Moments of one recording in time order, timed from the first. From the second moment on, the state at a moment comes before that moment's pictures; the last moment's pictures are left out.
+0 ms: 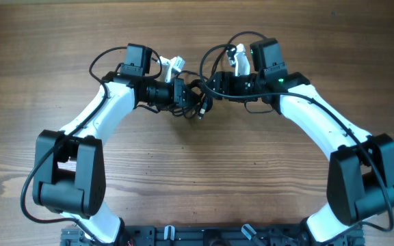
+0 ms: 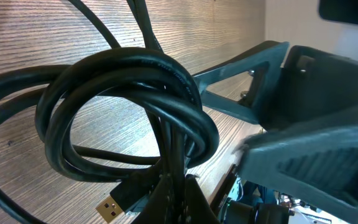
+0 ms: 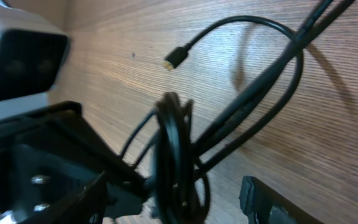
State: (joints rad) left arm -0.22 1.82 1.19 -0.52 0.95 -0.29; right arm 0.34 1.78 1.19 -0.34 -0.67 0.43
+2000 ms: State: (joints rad) left arm 0.35 1.55 1.18 -0.80 0.07 -0.50; right arm 0.23 1.85 1.19 -0.52 -0.35 0.55
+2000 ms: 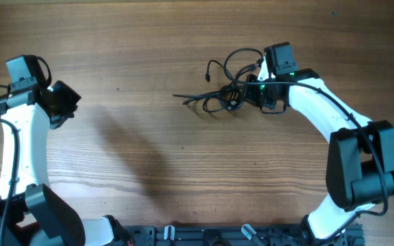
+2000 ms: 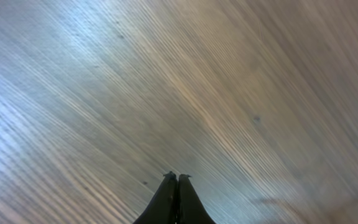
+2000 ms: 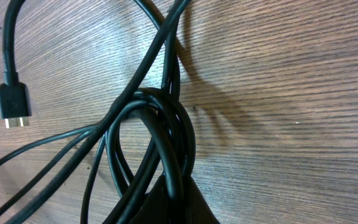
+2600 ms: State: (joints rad) left arm -0.17 1.55 1.18 -0.68 0.52 -0.20; right arm 0.23 1.85 1.19 -0.52 -0.35 0.55
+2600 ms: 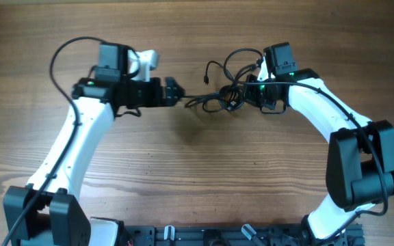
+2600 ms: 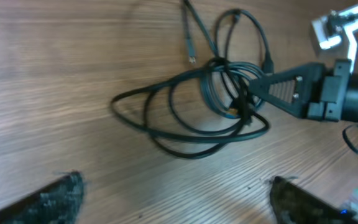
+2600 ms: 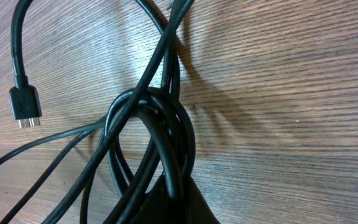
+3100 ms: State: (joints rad) left arm -0.35 1.66 1.18 -0.54 0.33 -0.63; right arm 0.23 1.85 1.19 -0.54 -0.35 0.55
